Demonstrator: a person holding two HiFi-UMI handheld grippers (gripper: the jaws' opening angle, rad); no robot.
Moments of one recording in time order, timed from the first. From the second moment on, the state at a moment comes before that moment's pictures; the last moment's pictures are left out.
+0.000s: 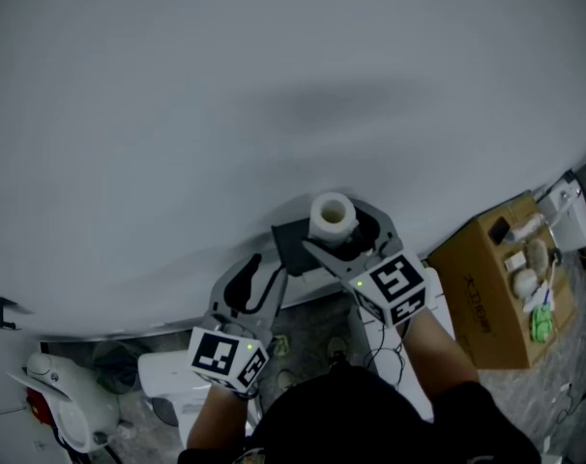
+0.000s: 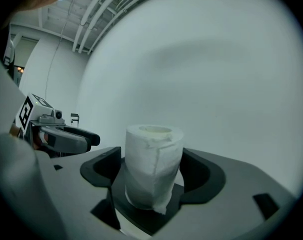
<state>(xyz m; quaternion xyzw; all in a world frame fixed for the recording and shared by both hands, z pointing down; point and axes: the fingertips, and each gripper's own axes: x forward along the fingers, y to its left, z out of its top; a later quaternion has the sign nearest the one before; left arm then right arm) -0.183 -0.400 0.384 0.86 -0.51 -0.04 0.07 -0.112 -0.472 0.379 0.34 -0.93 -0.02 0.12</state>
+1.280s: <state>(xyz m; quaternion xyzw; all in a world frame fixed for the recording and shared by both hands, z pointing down) -0.148 -0.317 0.377 0.91 -0.40 -0.05 0.07 -0.034 -0.354 0.345 0.47 -0.88 0.01 0.03</state>
